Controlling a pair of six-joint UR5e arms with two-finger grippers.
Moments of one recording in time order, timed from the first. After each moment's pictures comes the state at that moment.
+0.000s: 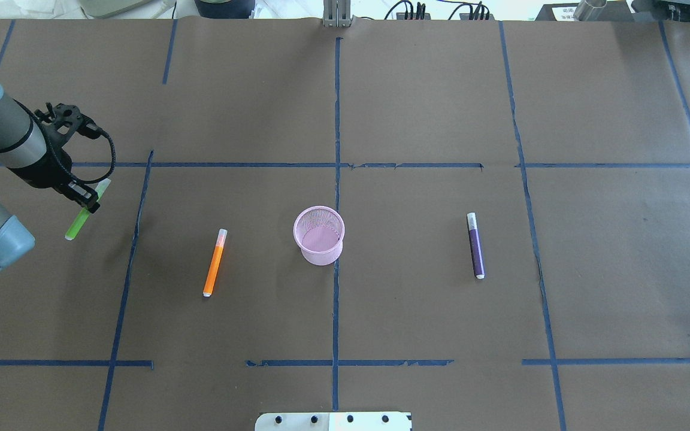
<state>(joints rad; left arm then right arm) -0.92 -1.81 -1.73 -1.74 -2.25 -0.28 1.46 -1.88 1.96 -1.51 2.46 0.06</state>
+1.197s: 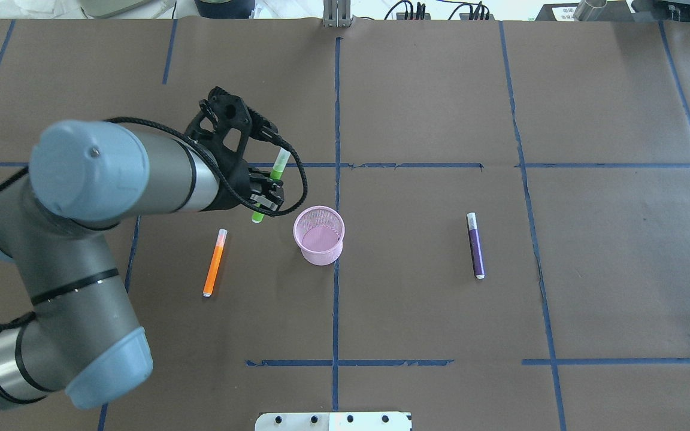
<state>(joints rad) -0.51 -2.10 -2.01 -1.82 -1.61 -0.64 1.46 -1.88 1.95 -1.51 2.46 0.05</state>
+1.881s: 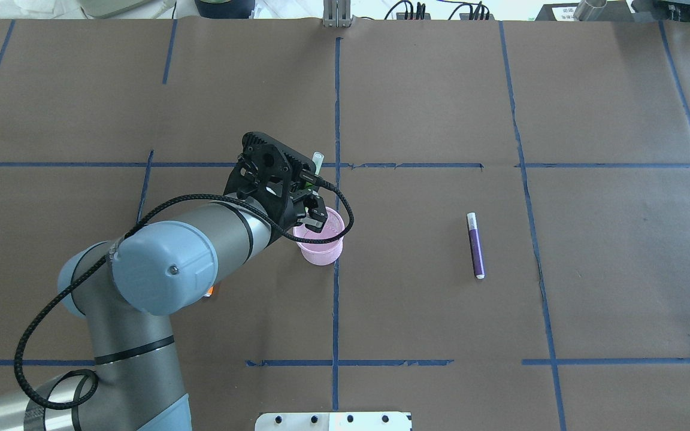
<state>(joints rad) -0.37 -2.12 -1.91 -1.98 -1.26 -0.75 1.46 -1.87 1.95 -1.51 2.46 0.05</state>
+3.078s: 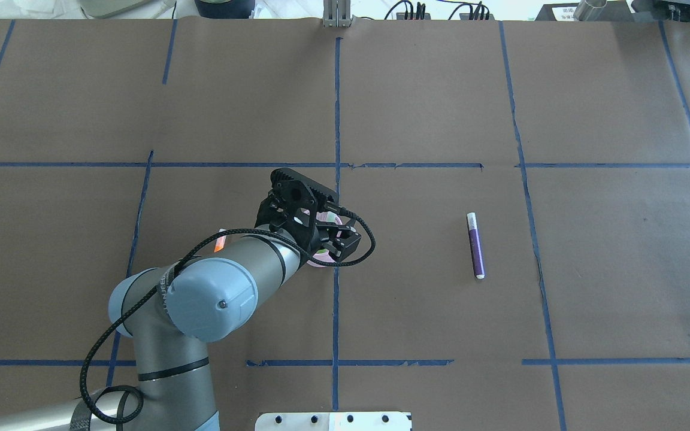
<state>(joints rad) -0.34 -2.15 -1.80 -2.02 -1.24 -0.80 1.46 -1.85 1.84 -1.48 2.43 0.05</state>
